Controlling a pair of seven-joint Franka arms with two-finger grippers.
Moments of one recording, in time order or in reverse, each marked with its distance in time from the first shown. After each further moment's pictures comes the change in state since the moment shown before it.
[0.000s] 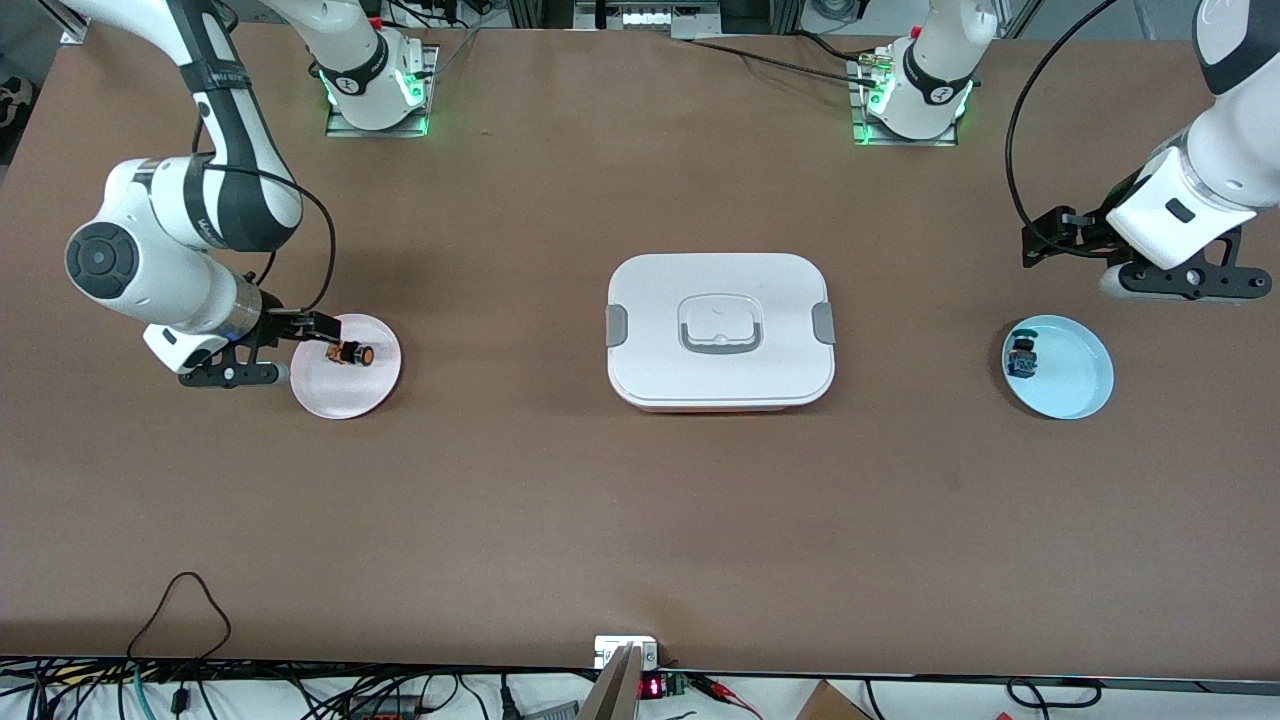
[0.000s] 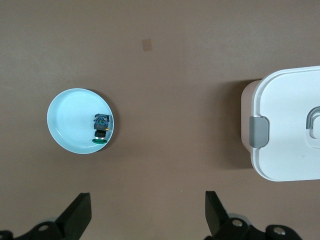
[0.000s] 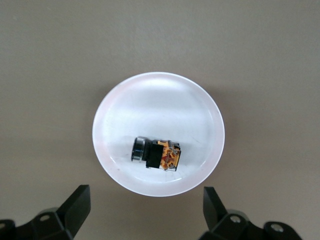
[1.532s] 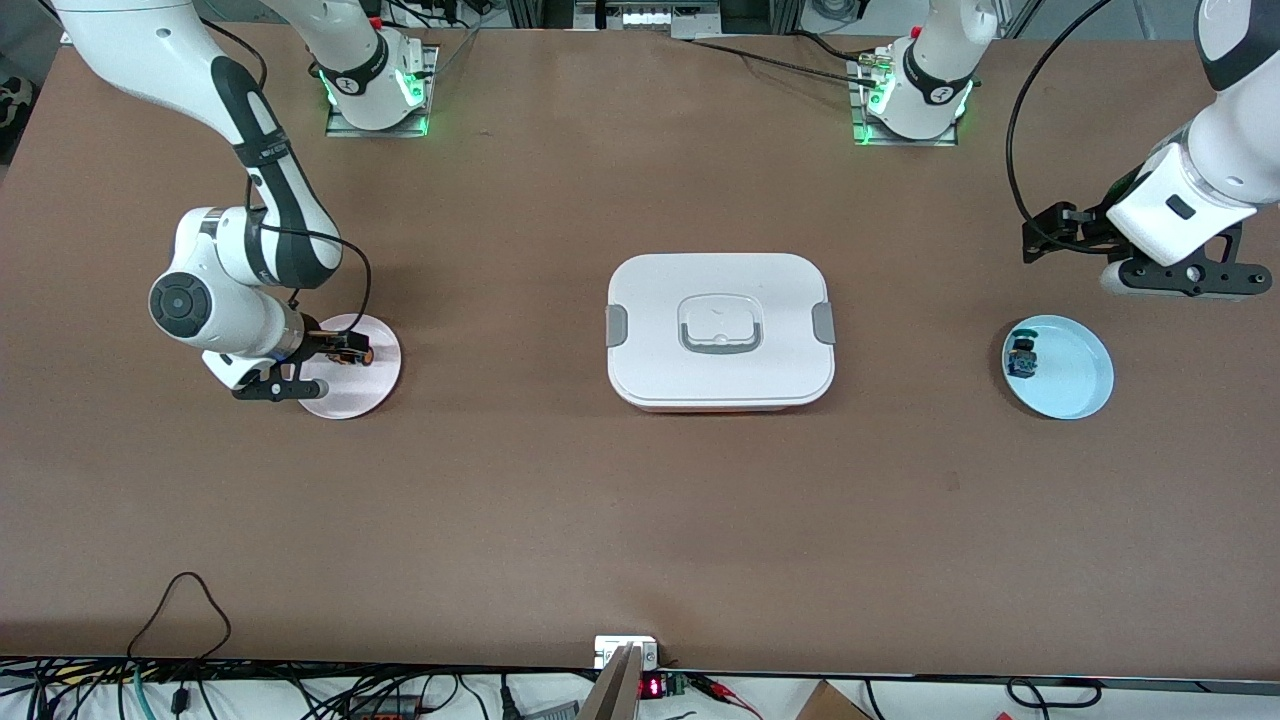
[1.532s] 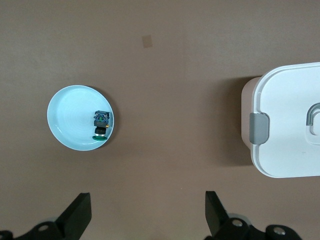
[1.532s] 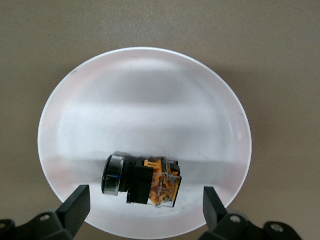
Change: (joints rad) left arm 0.000 -0.005 0.000 -0.001 0.000 -0.014 0.000; right arm 0.000 0.163 -0.002 -0.040 0.001 0.159 0.006
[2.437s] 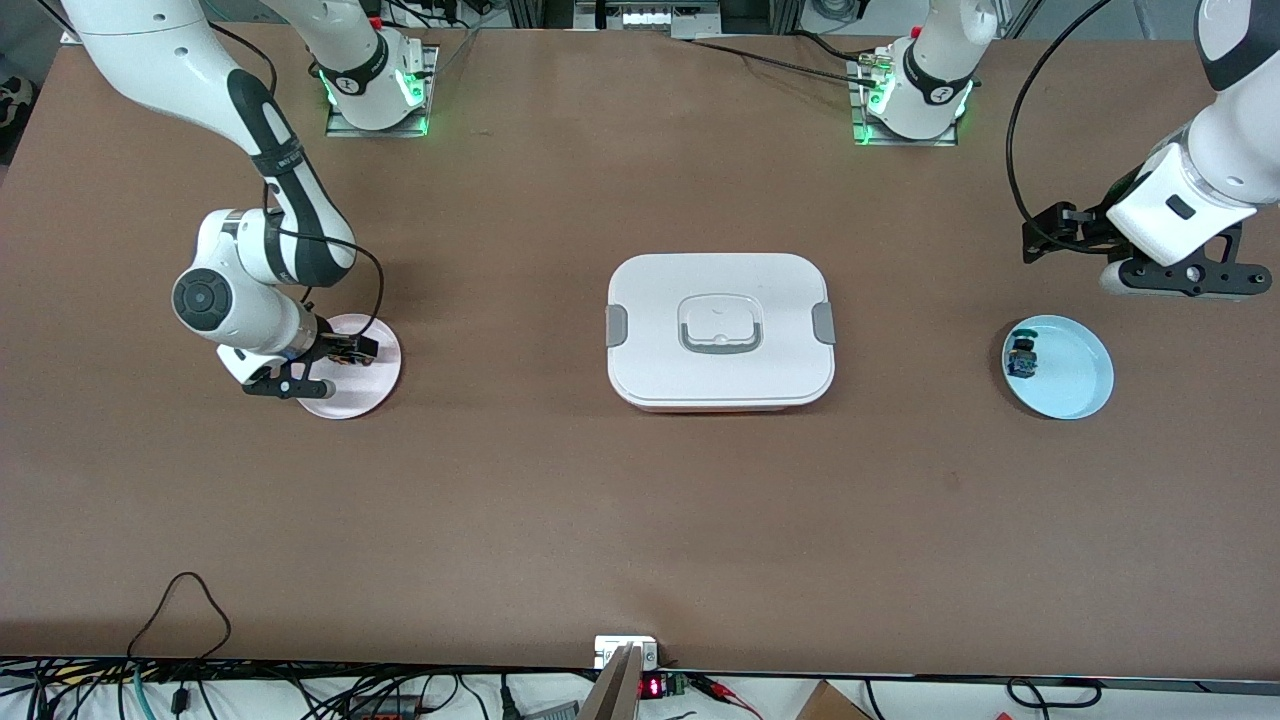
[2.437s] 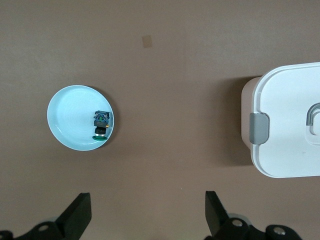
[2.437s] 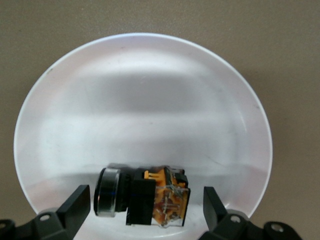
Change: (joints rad) left arm 0.000 0.000 0.000 0.000 0.000 0.000 0.000; right arm 0.010 0.024 0.004 -0.063 0.002 0.122 0.085
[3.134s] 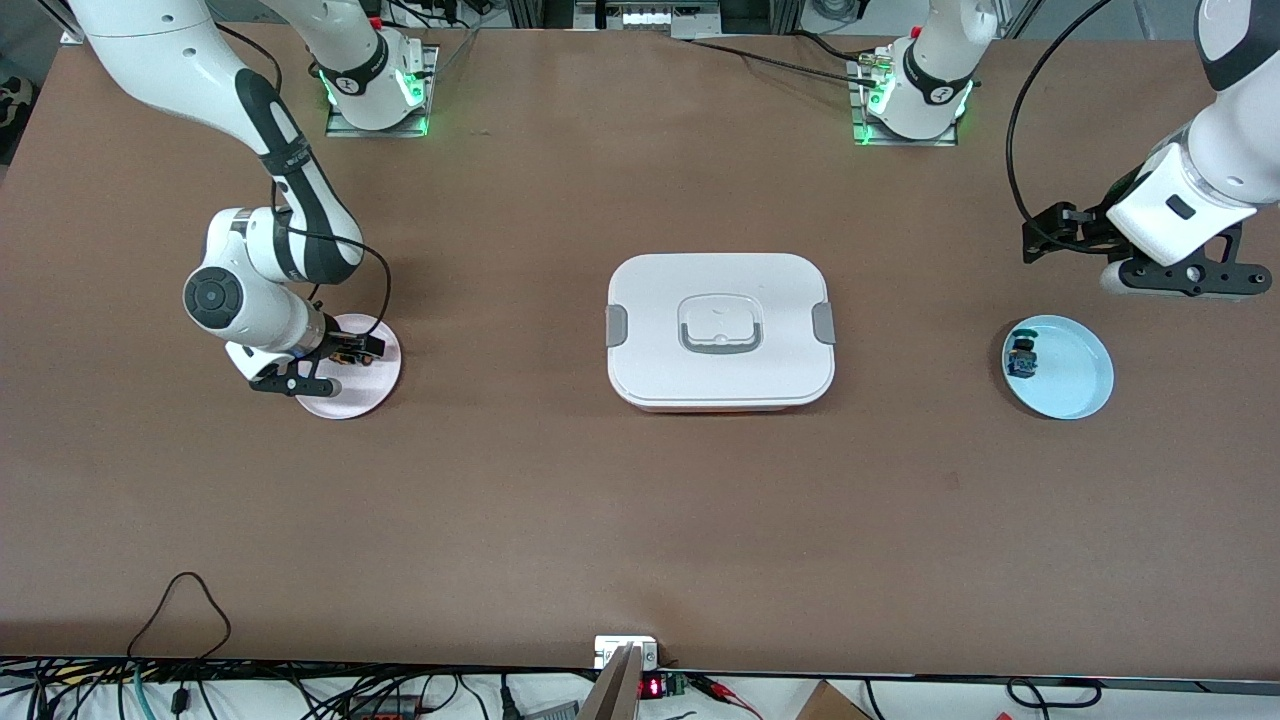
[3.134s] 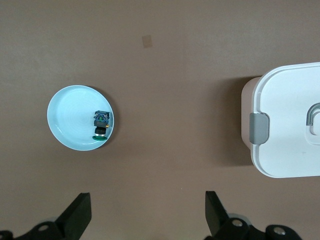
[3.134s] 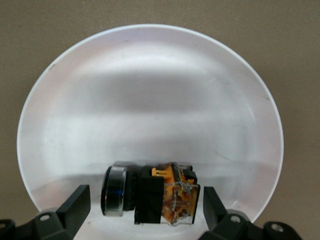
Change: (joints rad) left arm 0.000 0.000 0.000 0.000 0.000 0.000 0.000; right arm 0.008 0.002 0.001 -0.006 0.005 0.008 0.035
